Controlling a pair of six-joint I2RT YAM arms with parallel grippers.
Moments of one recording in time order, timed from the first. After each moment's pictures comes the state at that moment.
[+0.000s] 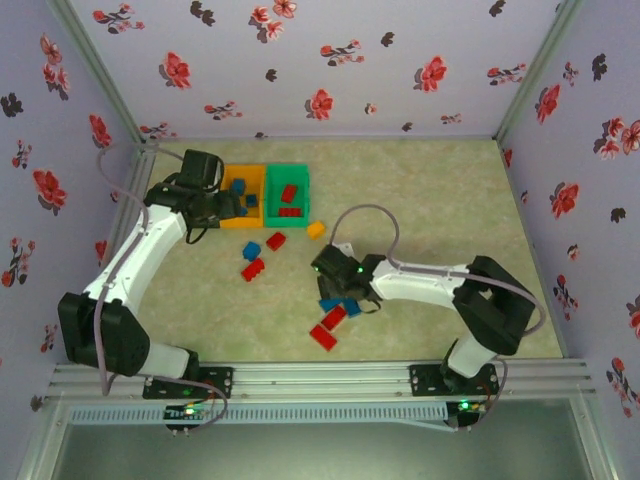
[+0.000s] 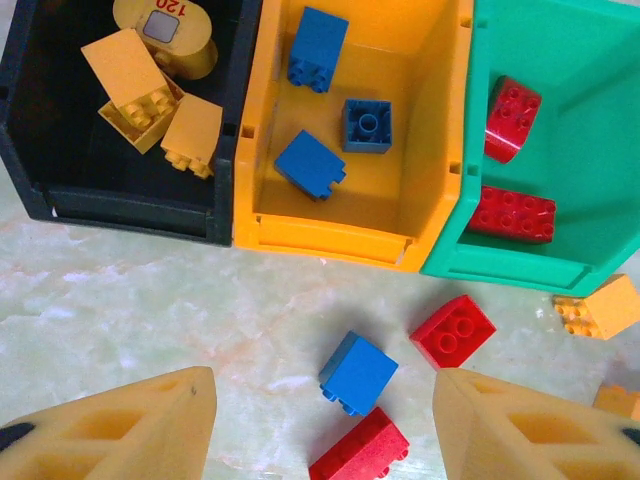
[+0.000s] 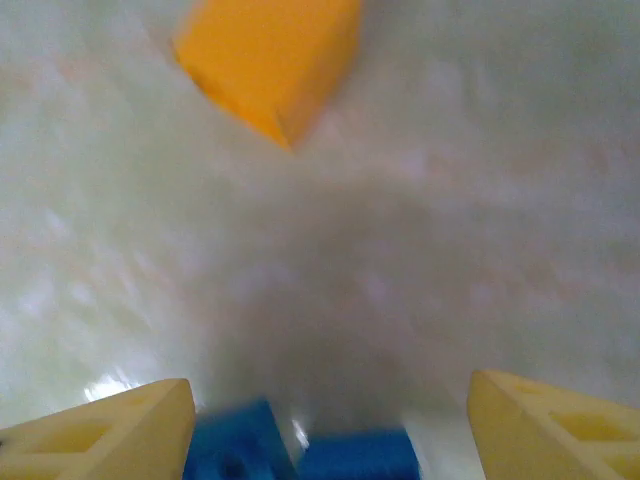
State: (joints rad) left arm -0.29 1.41 1.29 -0.84 -0.11 -0.39; right arm 1.01 1.58 0.88 -0.50 0.26 0.69
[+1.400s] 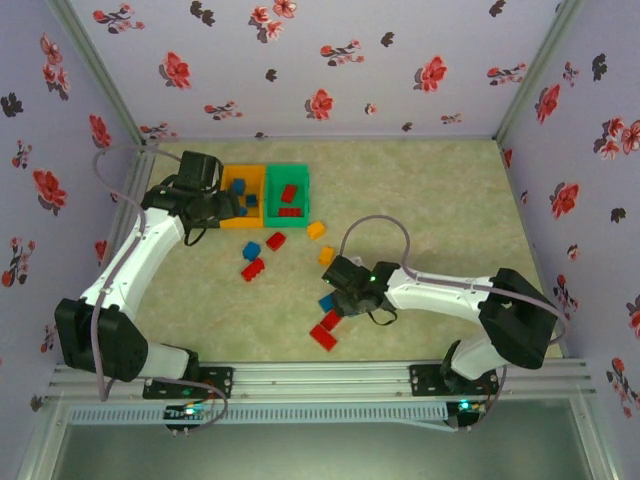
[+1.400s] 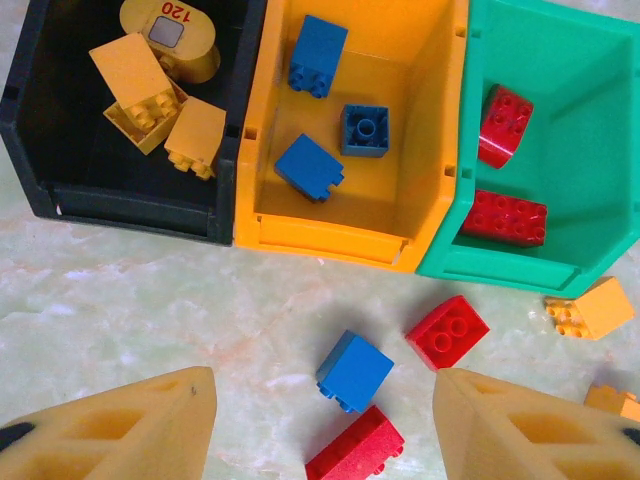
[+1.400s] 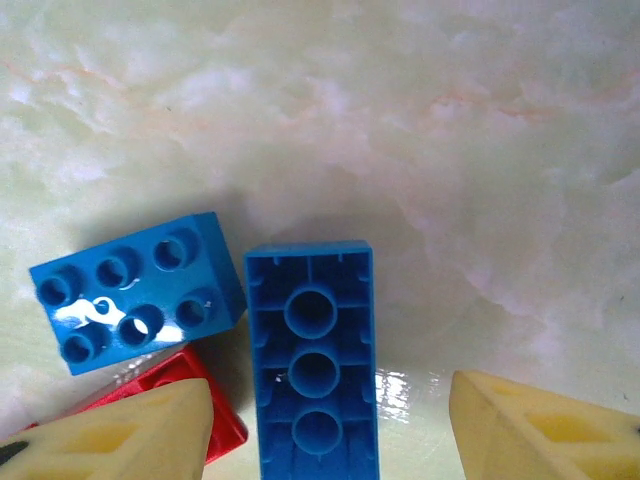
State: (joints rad) left arm -0.29 1.38 1.28 -0.84 -0.11 -0.40; right arm 1.02 1.47 0.84 -0.65 0.17 0.68
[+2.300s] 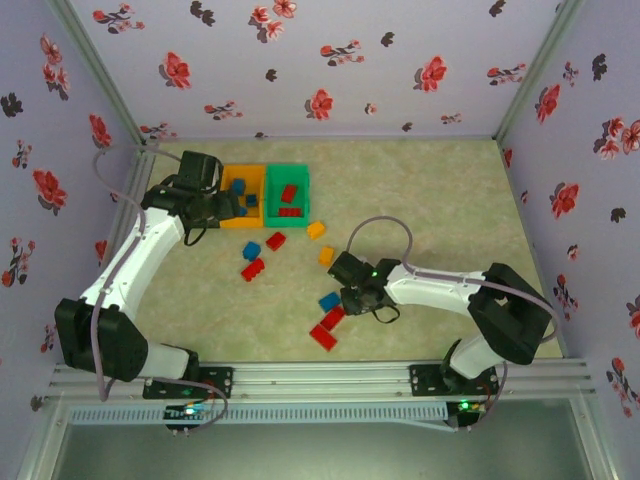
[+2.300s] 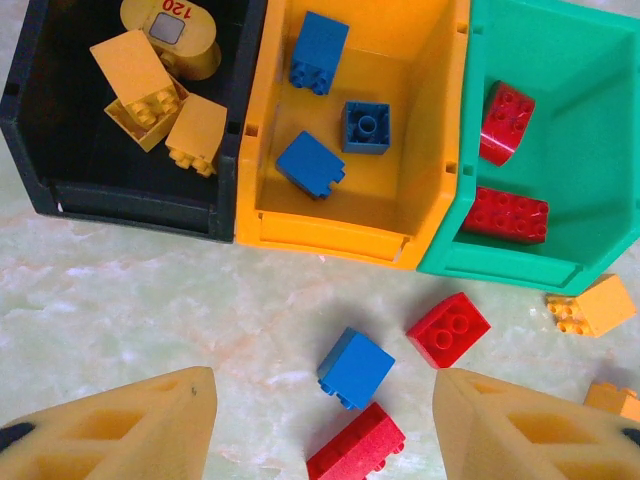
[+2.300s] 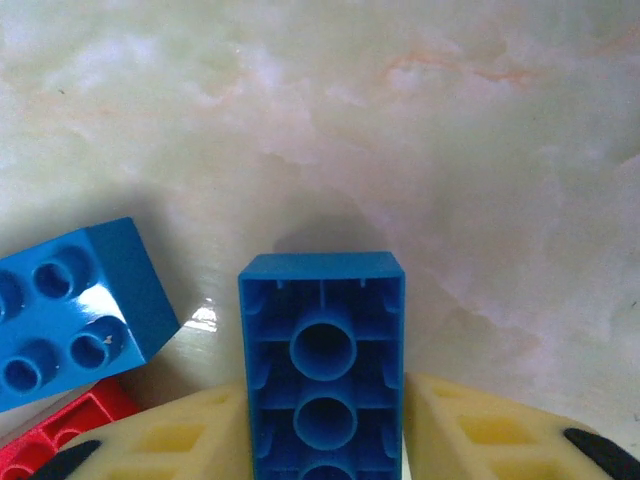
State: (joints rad) left arm -0.29 1.39 1.28 -0.85 -0.11 -0.40; right arm 0.95 1.51 0.80 -0.61 0.11 0.66
